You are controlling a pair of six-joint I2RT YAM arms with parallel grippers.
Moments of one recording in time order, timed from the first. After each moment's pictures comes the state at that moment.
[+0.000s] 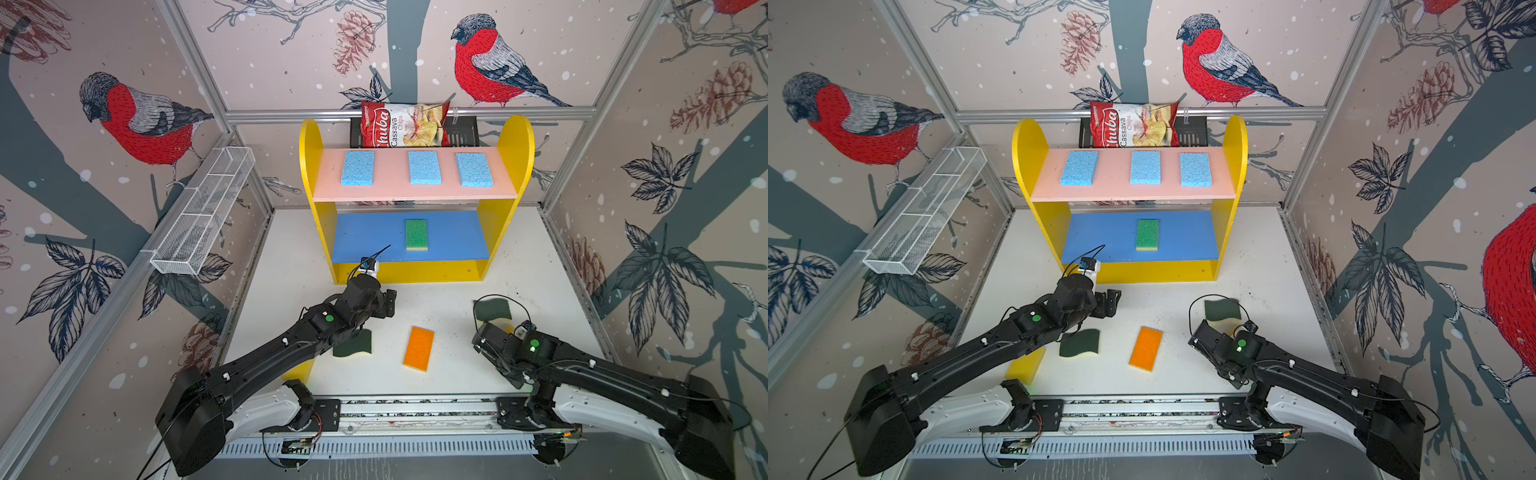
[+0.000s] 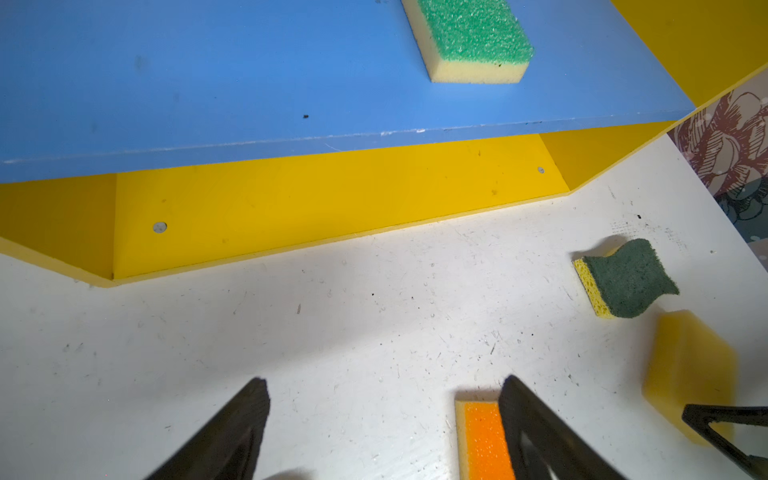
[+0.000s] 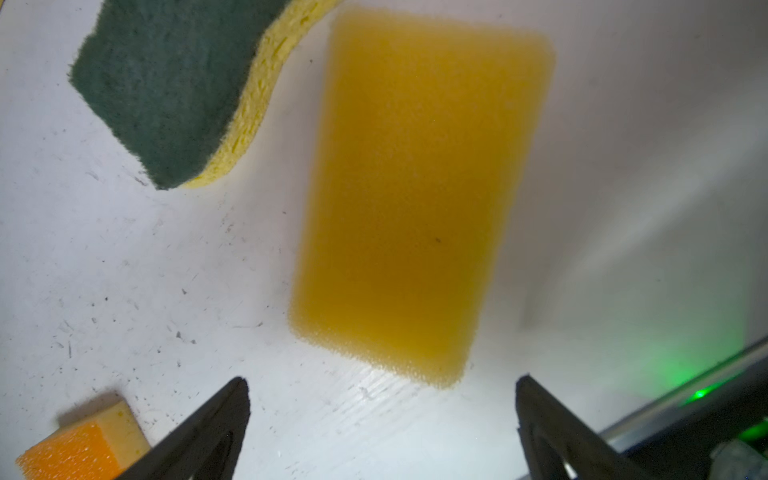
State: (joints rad) left arm -0.78 1.11 0.73 -0.30 -0.21 -0.49; right arm 1.01 0.90 0.48 -0.96 0.31 1.68
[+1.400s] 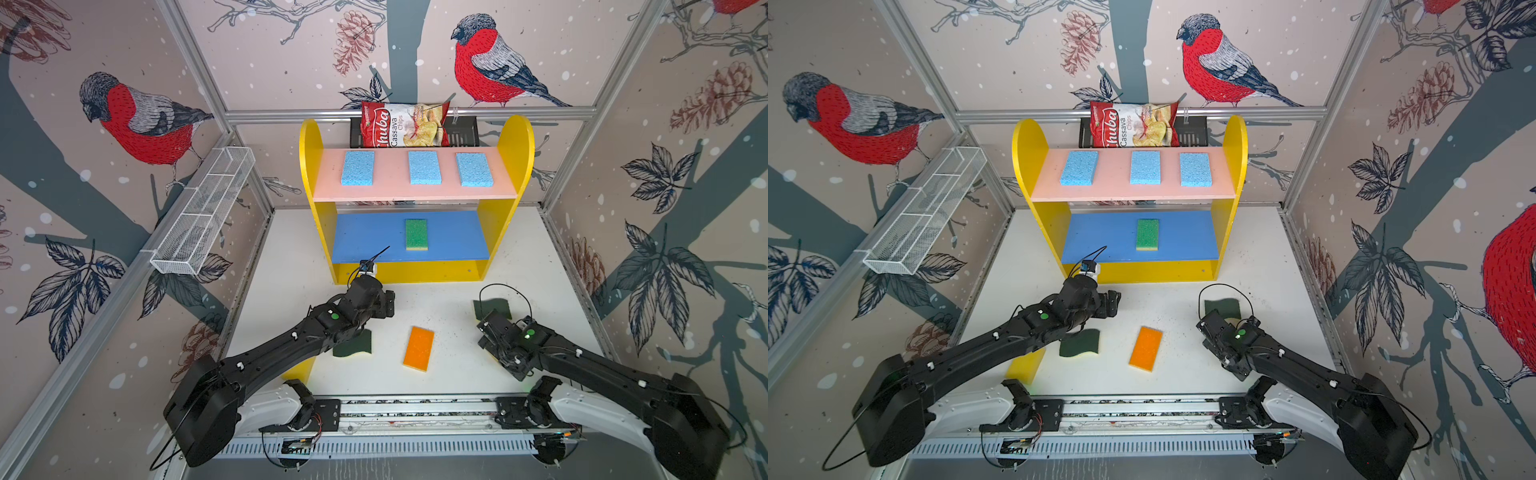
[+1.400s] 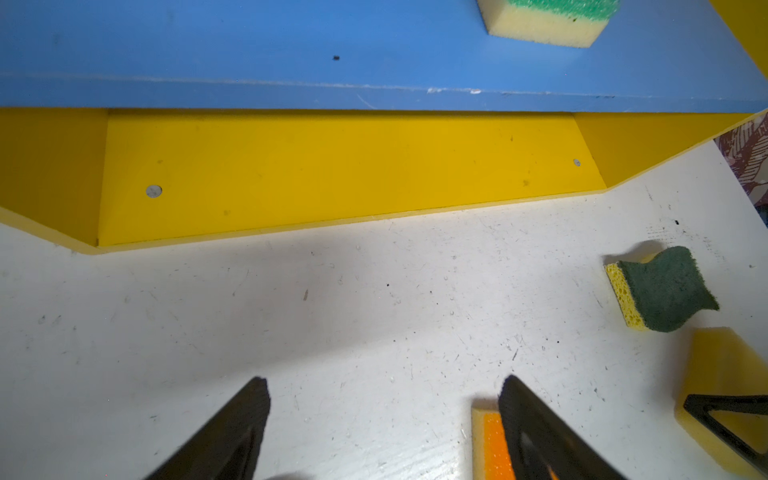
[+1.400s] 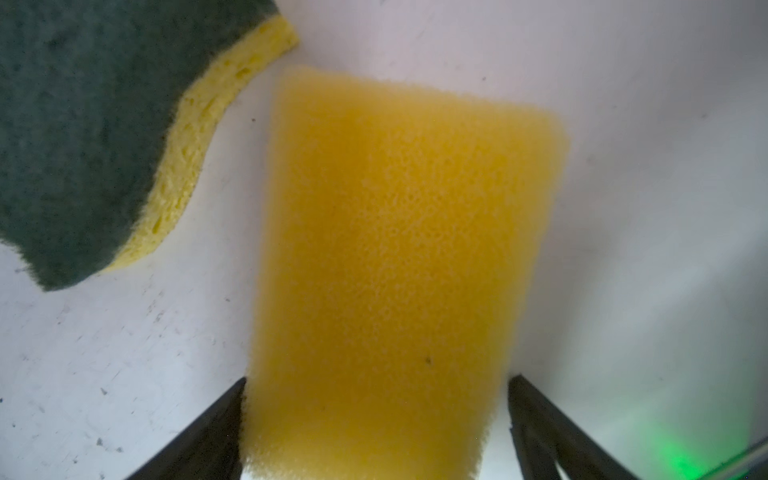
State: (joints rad) left arm -0.75 1.17 0.69 -0.25 -0.21 -0.55; right arm 0.76 1.01 0.43 -0.84 0.26 1.44
